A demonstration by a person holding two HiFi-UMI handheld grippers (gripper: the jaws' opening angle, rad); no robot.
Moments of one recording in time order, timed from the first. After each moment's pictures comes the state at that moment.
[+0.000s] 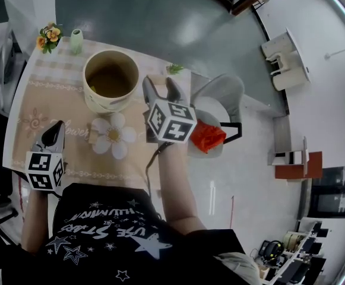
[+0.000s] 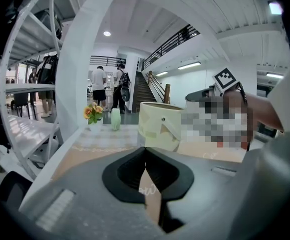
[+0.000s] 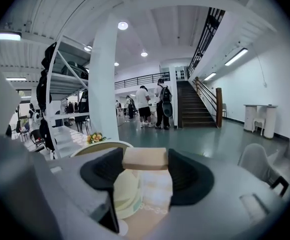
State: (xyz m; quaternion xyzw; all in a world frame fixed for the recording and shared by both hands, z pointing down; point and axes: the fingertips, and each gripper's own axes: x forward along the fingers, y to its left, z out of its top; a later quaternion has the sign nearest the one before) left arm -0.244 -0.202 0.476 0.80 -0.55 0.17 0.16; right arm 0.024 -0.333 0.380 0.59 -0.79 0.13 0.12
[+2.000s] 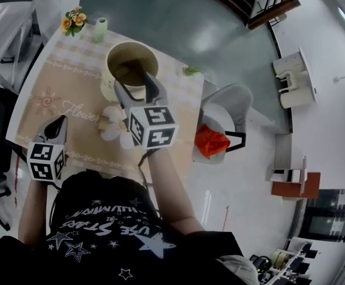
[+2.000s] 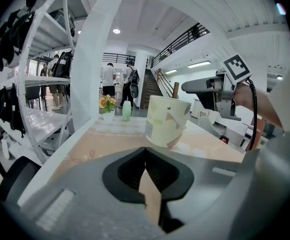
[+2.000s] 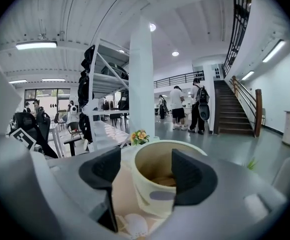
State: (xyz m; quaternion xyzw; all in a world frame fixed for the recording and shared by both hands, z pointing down) left arm -0.275 -0.155 0.495 0.77 -0.58 0.18 0.19; right arm -0.114 -0.274 0.376 0.43 -0.89 0.08 0.13
